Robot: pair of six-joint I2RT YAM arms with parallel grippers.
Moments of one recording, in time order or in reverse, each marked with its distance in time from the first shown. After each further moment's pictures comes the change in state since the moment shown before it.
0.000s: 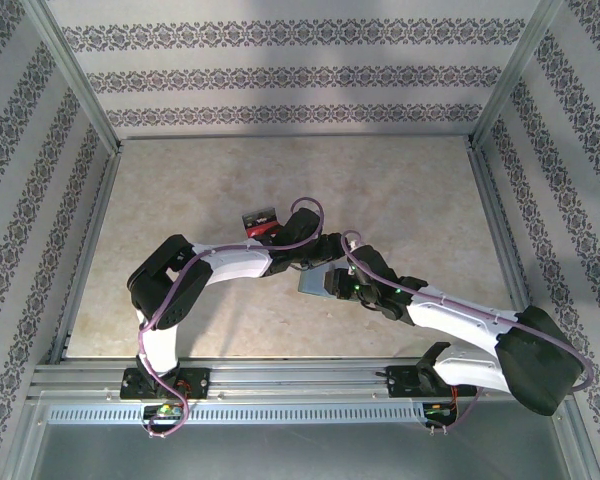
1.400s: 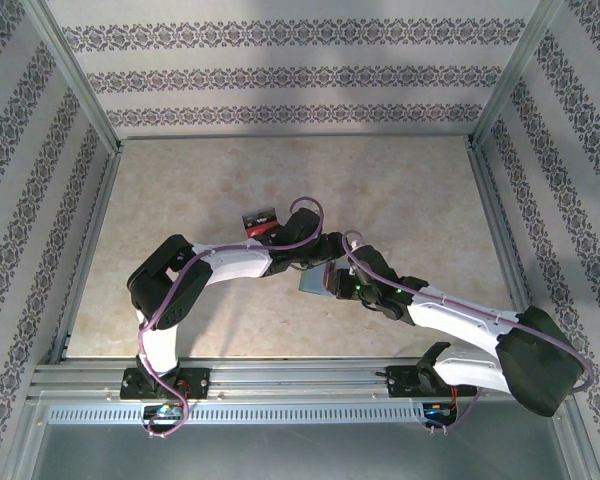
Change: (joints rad) left arm 0.000 -0.002 0.000 -0.002 -0.023 0.003; right arm -0.013 -0.005 -0.003 -0.018 0.002 0.004
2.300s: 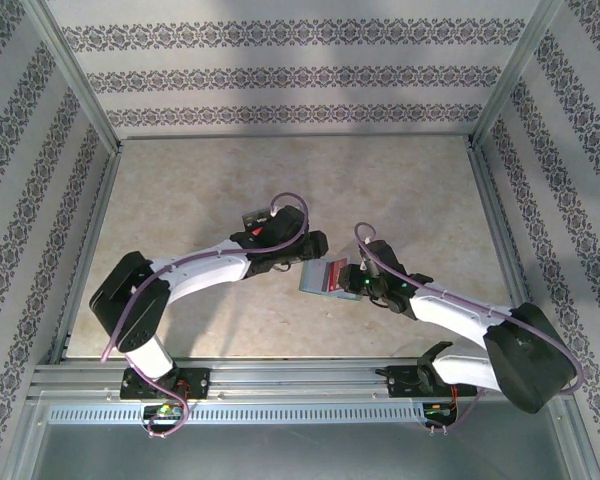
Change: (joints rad) left arm 0.000 -0.215 -0.055 -0.268 -0.207 0.167; right arm -0.146 0.050 -0.033 0.055 -0.075 0.019
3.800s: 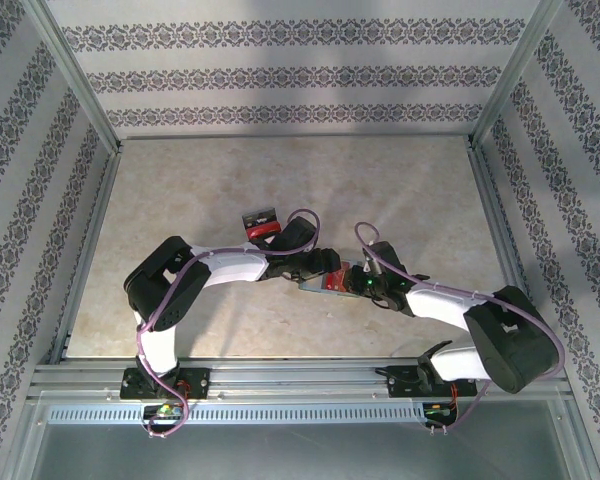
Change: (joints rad) left arm 0.000 0.198 -0.005 0.145 0.291 -0.117; right arm -0.063 0.118 -0.045 0.117 -0.052 0.003
